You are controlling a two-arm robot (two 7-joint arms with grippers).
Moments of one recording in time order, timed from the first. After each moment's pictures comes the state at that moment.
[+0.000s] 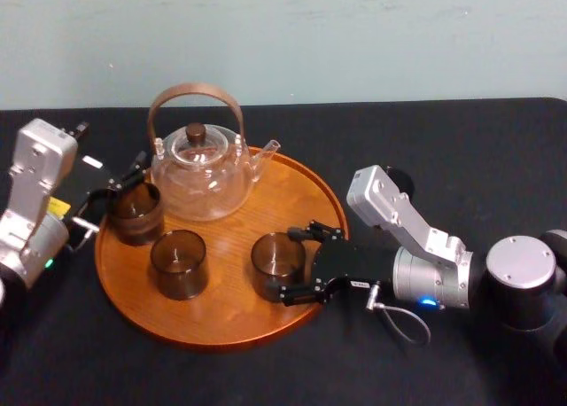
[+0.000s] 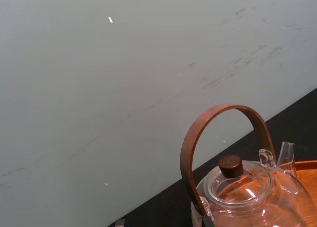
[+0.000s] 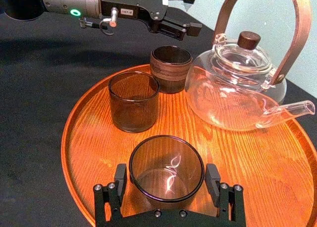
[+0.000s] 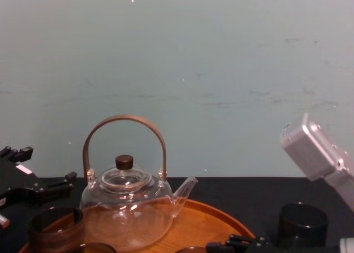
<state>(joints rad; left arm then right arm) -0.20 0.60 0.45 -1.41 -0.25 -0.12 0.03 0.34 0.49 -0.66 -1.38 0.29 0.06 0.66</state>
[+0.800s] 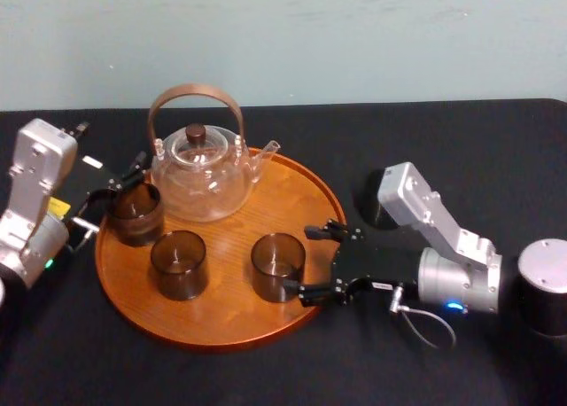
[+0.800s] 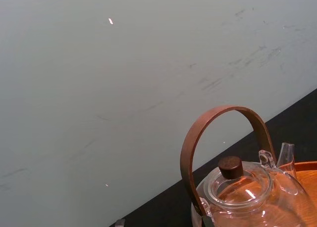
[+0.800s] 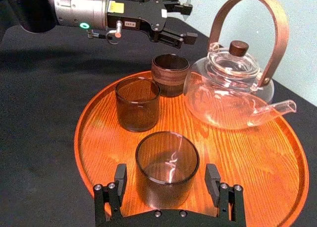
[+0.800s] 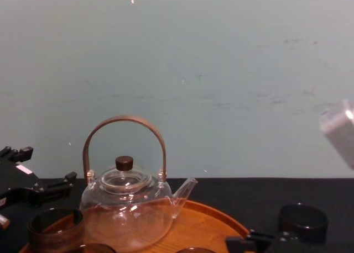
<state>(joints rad) -0.20 0.60 0.45 -1.41 -0.25 -0.12 0.03 0.29 0.55 -0.62 -1.46 0.34 0.05 0.68</state>
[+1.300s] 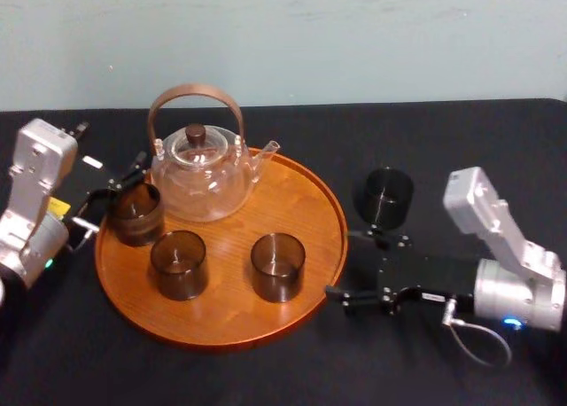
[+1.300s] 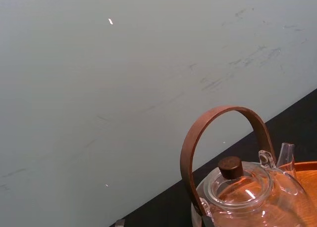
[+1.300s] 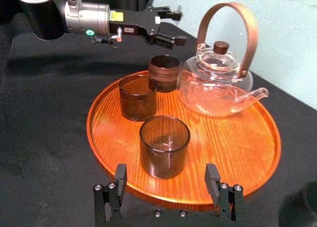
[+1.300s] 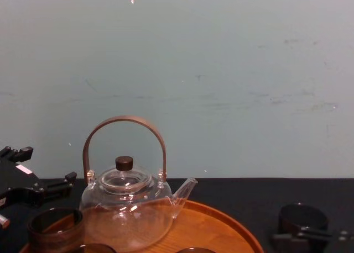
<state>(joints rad) -0.20 0.60 0.45 -1.41 -0.25 -0.12 0.03 0.17 0.68 -0.53 -1.60 0.43 0.04 0.68</state>
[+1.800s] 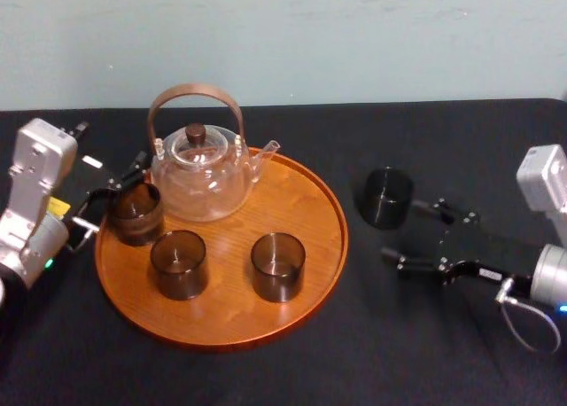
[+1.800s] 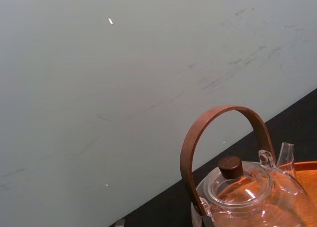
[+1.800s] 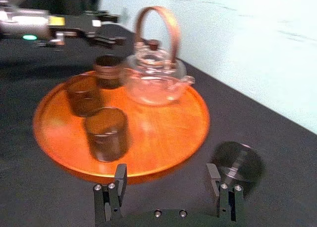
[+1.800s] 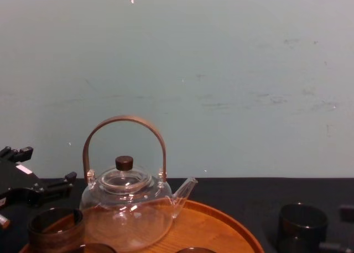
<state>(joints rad) -0.20 0.60 0.45 -1.41 -0.25 -0.12 0.03 0.05 0.77 -0.38 -1.66 0.50 0.04 0.56</state>
